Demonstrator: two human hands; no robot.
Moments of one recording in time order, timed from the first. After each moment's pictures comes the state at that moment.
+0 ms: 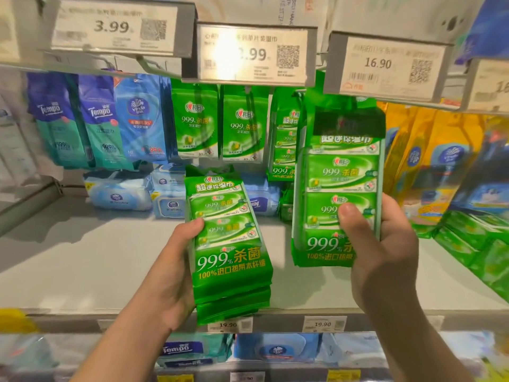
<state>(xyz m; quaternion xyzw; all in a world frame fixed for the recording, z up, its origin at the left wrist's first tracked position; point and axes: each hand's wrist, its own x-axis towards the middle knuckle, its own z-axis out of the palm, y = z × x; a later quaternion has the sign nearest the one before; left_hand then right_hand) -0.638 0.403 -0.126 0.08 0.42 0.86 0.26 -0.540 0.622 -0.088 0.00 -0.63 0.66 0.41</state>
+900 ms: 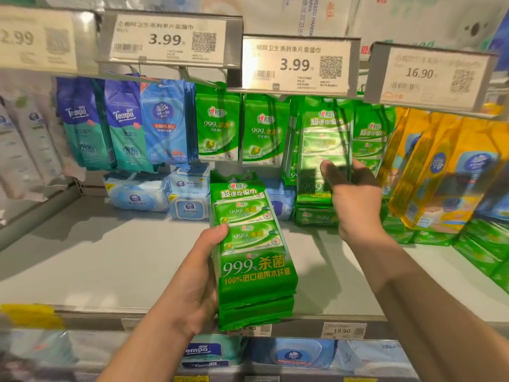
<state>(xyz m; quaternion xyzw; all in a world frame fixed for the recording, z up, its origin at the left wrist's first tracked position) -0.634 0.399 -0.122 0.03 0.45 0.85 0.28 -0.664 0.645 -0.073 -0.12 -0.63 0.65 0.42</state>
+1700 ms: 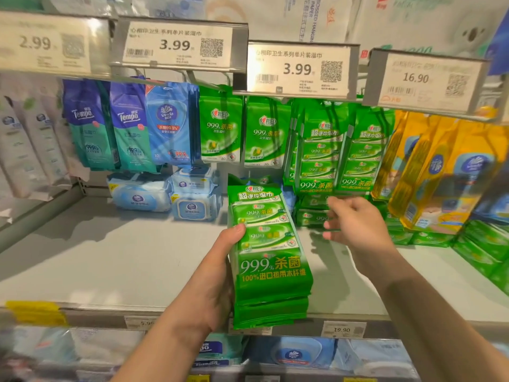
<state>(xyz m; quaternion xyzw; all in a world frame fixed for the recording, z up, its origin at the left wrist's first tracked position) -0.633 0.414 -0.128 0.06 0.46 0.83 0.31 -0.618 0.641 -0.087 -0.22 -0.70 0.64 0.24</state>
